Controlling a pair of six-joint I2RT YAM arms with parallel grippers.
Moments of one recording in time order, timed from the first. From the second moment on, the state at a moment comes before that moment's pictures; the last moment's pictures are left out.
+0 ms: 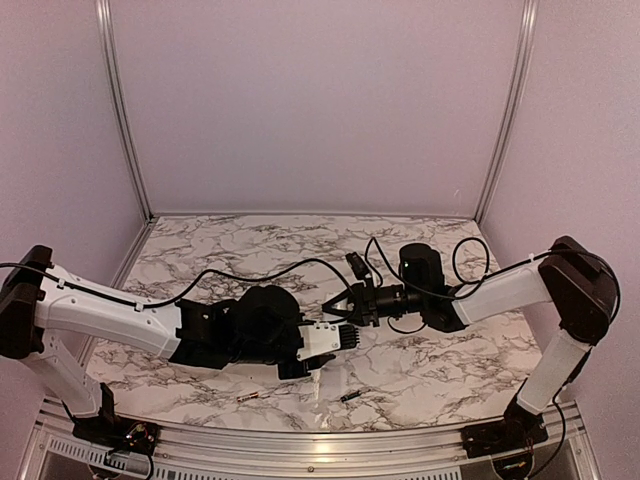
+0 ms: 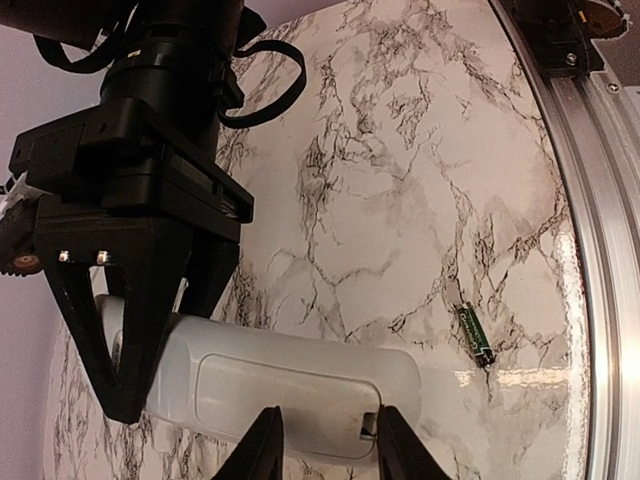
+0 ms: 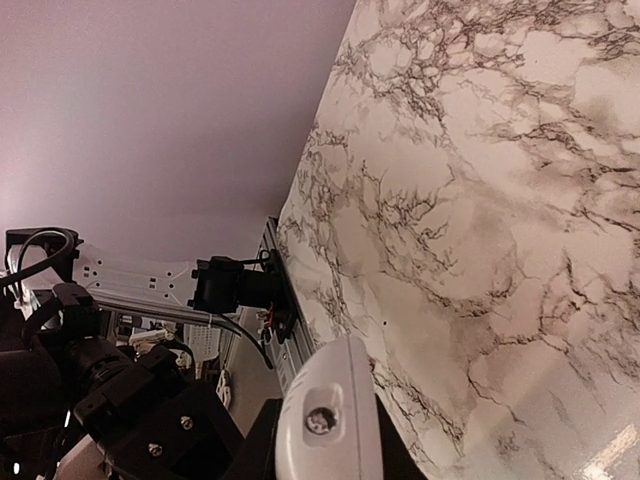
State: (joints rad) left arm -1.26 1.59 0.95 0.04 -0.11 0.46; right arm 0.72 1.68 0.74 0.63 -0.81 1.00
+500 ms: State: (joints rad) left arm -1.27 1.61 0.97 0.04 -0.18 0.48; right arm 0.72 1.68 0.74 0.63 -0.80 1.00
